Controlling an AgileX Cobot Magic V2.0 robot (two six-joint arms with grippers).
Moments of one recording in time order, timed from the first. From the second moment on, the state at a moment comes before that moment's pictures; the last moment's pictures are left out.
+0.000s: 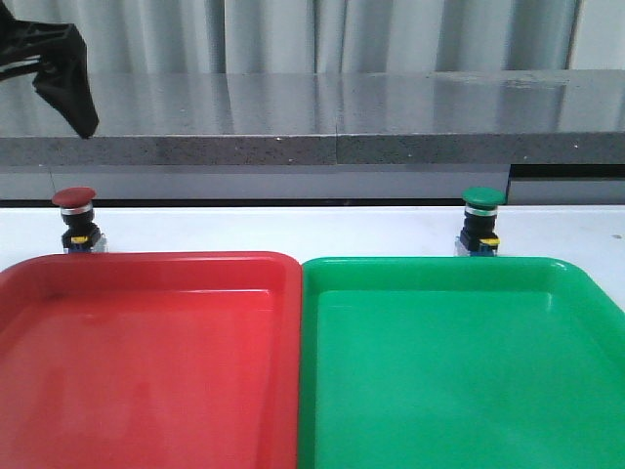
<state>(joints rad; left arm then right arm) -0.10 1.71 -1.33 -0.14 0.71 0.04 0.05 -0.01 0.03 -0.06 0.14 0.16</state>
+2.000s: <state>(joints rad) -0.12 1.95 -1.41 -0.12 0.64 0.05 0.05 -0.01 0.03 -0.06 0.14 0.16</state>
